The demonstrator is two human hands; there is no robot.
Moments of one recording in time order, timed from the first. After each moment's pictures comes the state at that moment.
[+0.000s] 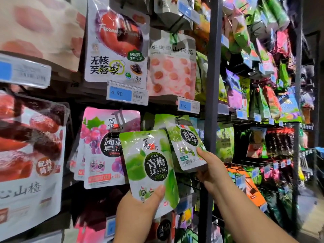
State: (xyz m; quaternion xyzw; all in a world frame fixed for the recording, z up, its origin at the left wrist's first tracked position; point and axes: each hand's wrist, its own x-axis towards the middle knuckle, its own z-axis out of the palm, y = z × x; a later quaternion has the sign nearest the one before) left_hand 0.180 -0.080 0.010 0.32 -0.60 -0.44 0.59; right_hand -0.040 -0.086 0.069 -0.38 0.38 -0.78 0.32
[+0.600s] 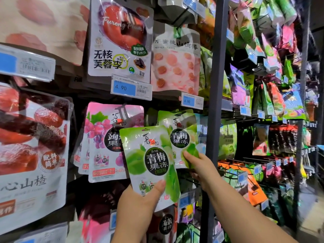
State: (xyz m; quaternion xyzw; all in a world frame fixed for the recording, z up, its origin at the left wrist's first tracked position) left_hand 0.185 -0.089 0.005 0.30 -0.60 -0.44 0.60; right_hand -0.029 -0.109 0.056 -0.41 0.56 -0.68 0.25
